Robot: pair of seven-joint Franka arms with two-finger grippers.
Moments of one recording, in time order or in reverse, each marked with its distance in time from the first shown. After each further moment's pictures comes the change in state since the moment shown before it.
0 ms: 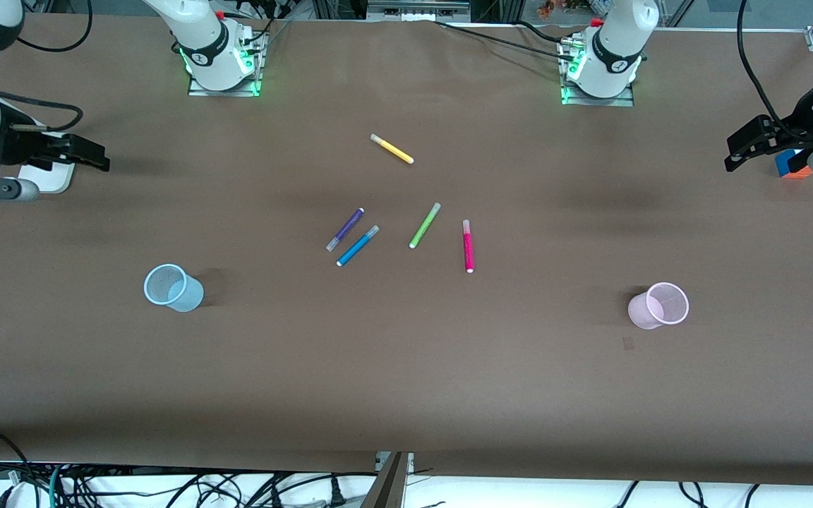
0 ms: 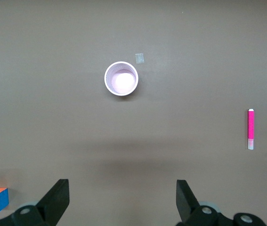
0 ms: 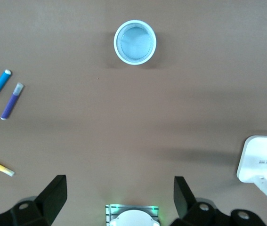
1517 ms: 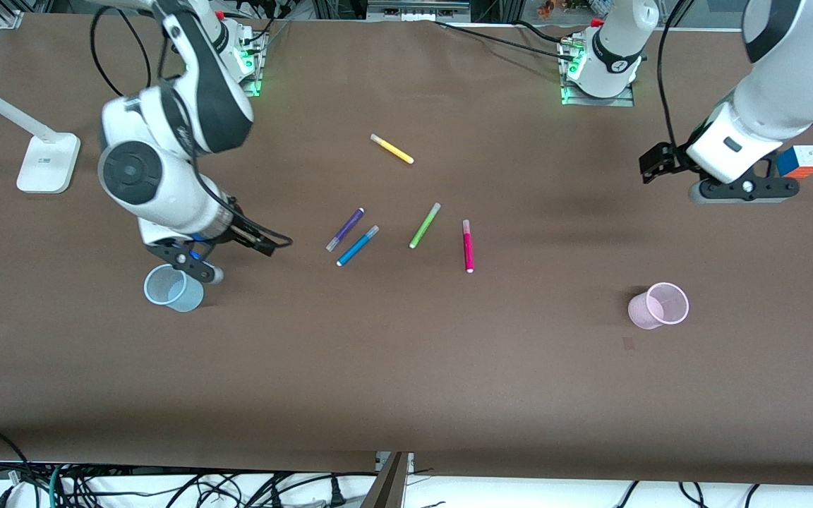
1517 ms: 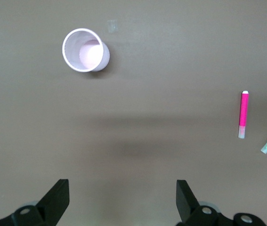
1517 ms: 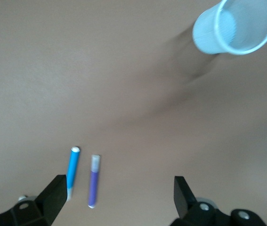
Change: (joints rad) left arm 0.000 0.064 -0.173 -0.116 0.000 0.067 -0.186; right arm 0.352 0.312 0.021 0.007 0.039 0.413 0.900
